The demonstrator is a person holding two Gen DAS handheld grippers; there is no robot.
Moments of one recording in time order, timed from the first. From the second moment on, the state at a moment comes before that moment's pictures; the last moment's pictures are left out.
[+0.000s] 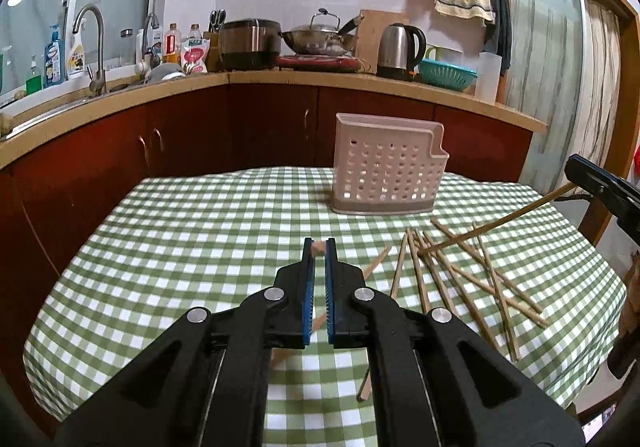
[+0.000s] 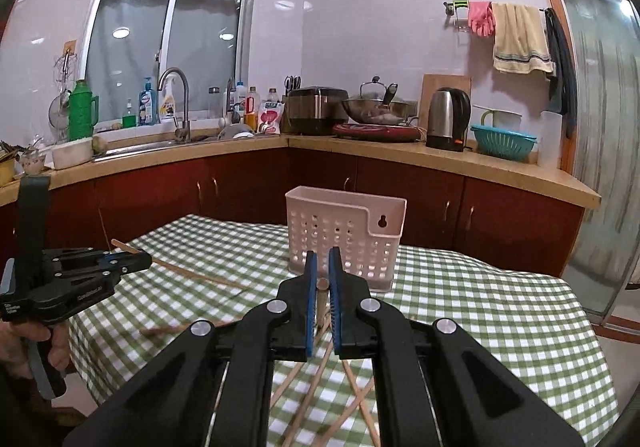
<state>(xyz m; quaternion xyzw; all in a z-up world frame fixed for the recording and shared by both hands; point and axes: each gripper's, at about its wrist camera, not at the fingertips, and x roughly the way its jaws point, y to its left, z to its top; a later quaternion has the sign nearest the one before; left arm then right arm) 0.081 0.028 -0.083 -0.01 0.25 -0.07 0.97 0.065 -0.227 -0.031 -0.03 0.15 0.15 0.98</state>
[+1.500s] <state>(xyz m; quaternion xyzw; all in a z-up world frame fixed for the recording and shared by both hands) 0.170 0.006 0.061 -0.01 0.13 -0.13 0.98 0.150 -0.246 0.084 0.00 0.03 0.17 0.99</state>
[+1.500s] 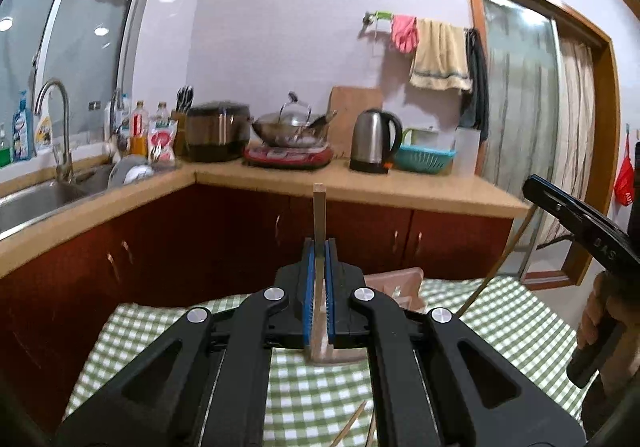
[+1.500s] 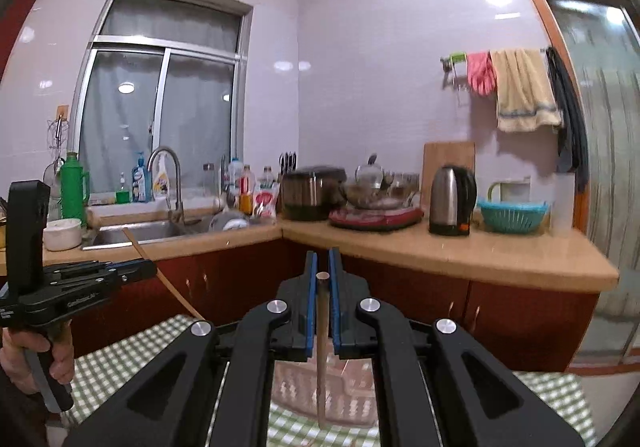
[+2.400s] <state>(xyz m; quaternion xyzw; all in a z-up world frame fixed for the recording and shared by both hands) 0.261 -0.030 0.007 0.01 0.20 -0.15 0.97 0.270 -0.260 0.033 0.04 0.06 0.14 0.99</state>
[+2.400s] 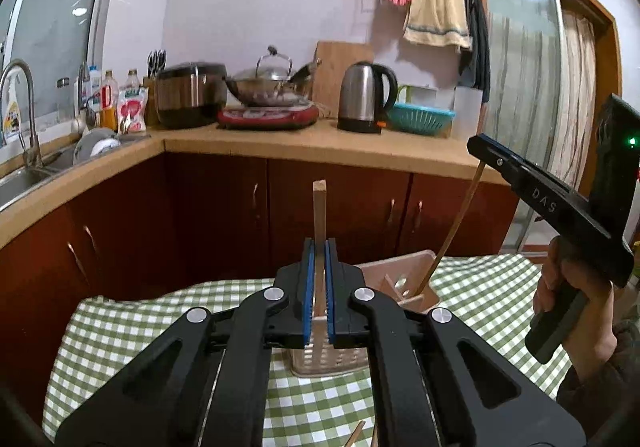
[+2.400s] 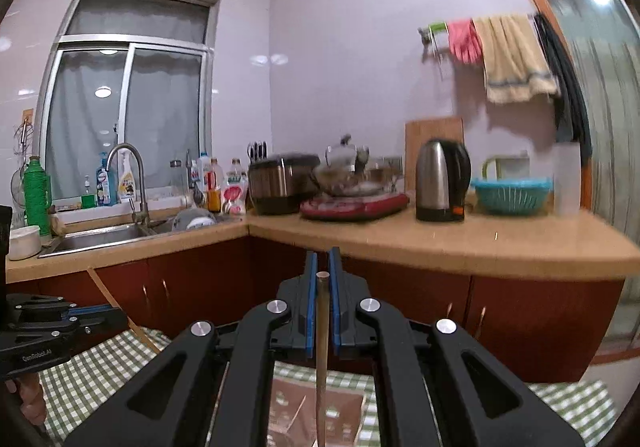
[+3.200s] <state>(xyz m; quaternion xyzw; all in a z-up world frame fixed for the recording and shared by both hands) 0.173 0.010 -0.034 -0.01 0.22 -0.08 0.97 0.145 -0.284 -0.004 0.03 0.11 0.06 0.99</state>
